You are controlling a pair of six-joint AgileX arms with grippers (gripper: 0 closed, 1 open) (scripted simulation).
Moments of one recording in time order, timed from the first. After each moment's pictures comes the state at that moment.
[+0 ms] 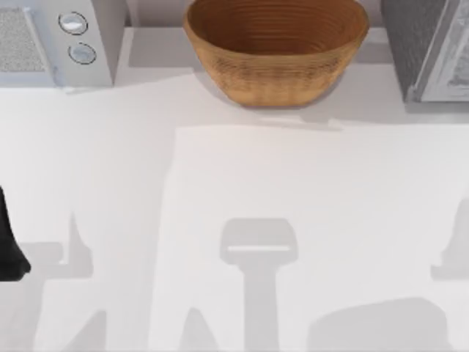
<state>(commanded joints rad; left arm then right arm) 0.00 0.00 0.00 0.00 0.00 0.00 0.00 0.00 0.00 0.00 0.00 0.00</state>
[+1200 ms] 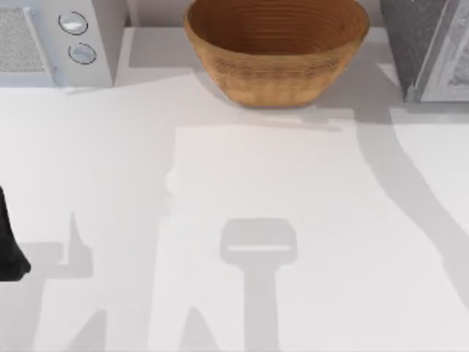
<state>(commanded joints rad) 0.00 0.00 0.00 0.00 0.00 0.00 0.38 1.44 1.10 0.36 0.39 0.01</state>
